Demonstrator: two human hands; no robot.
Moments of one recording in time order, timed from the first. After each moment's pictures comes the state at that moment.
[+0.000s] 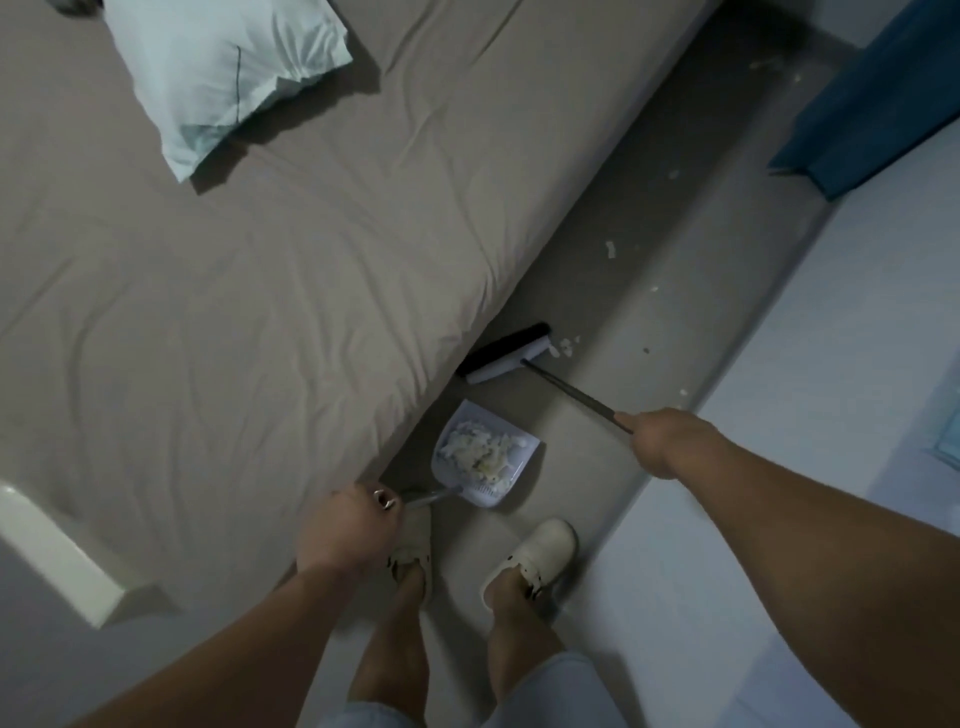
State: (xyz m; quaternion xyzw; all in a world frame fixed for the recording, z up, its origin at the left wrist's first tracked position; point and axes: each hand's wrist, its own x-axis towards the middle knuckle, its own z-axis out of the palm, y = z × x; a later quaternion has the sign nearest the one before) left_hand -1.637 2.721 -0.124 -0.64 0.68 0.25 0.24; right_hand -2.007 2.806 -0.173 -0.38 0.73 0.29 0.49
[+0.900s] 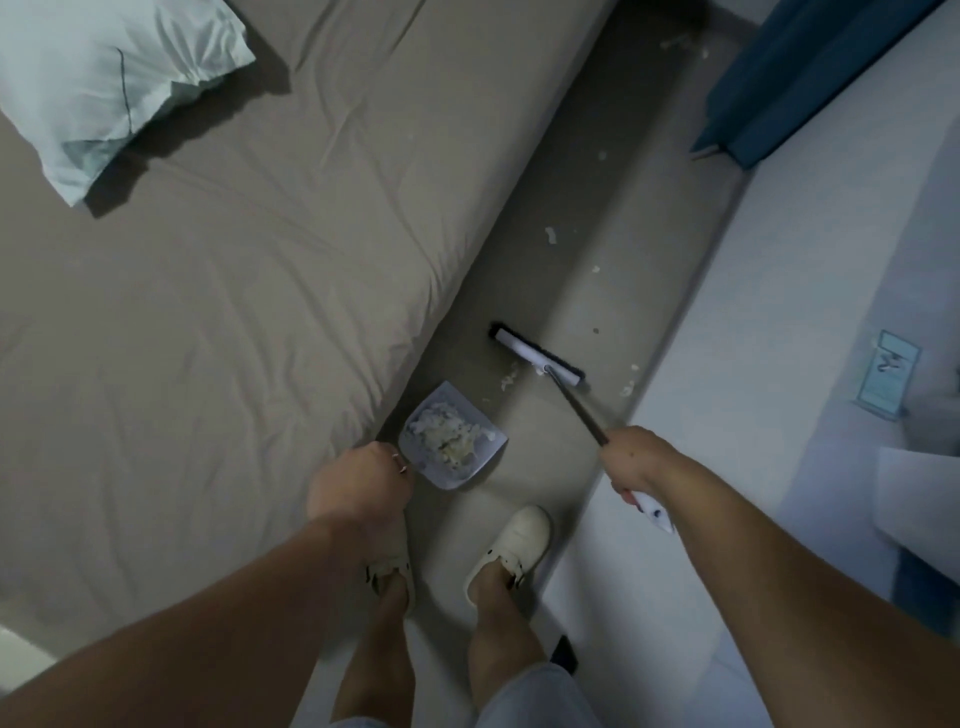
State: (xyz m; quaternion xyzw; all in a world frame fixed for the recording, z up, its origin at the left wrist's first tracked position) left_hand -1.709 2.682 -0.144 -0.52 0.77 0.21 0.29; right_hand -1.976 2.829 -0.125 -0.17 0.78 0.14 0.58
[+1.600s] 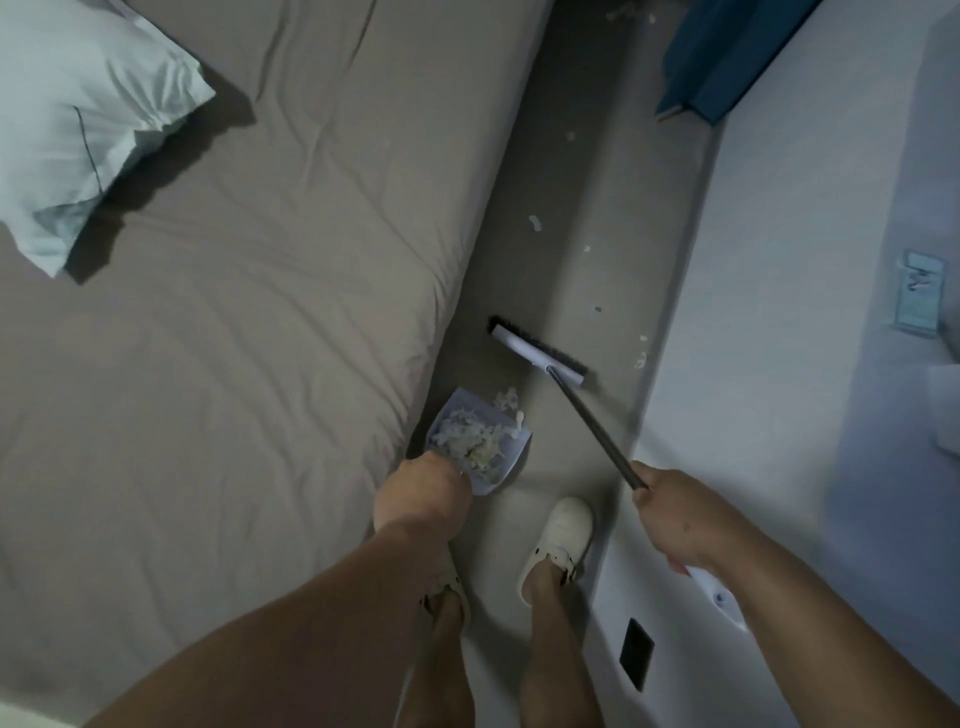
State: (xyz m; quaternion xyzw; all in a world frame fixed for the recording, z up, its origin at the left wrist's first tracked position) left_hand -1.707 2.671 -0.180 -0.46 0.79 0.25 0.32; right_hand -1.883 2.869 -0.105 -0.09 0.86 -0.02 0.51
